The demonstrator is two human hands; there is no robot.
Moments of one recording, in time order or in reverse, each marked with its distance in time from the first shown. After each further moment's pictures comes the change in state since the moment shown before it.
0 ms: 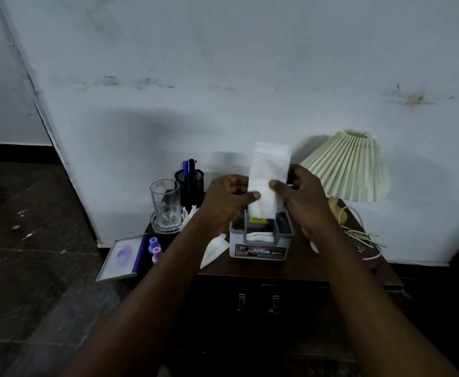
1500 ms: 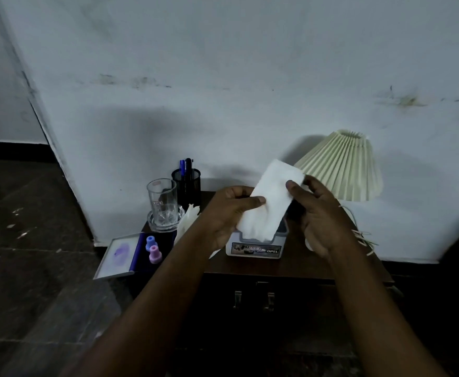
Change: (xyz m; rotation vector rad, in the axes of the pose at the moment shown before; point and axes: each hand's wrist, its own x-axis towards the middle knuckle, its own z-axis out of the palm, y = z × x) left_hand -0.018 -0.003 0.012 -0.135 -0.107 -0.203; right_hand -0.034 -0.007 -0.026 0.478 -0.044 0.169
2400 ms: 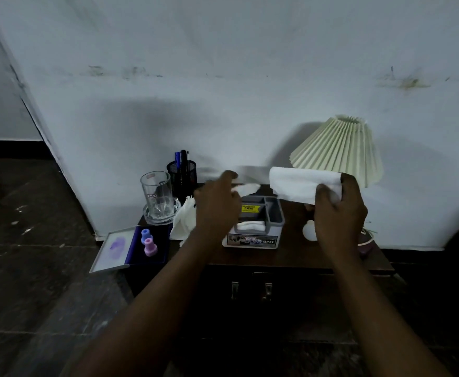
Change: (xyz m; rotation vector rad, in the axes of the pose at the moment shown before) left_hand 0.016 -0.026 -0.001 1.135 0.511 0.446; right_hand -0.019 0.017 -0.033 -0.703 0.570 -0.426
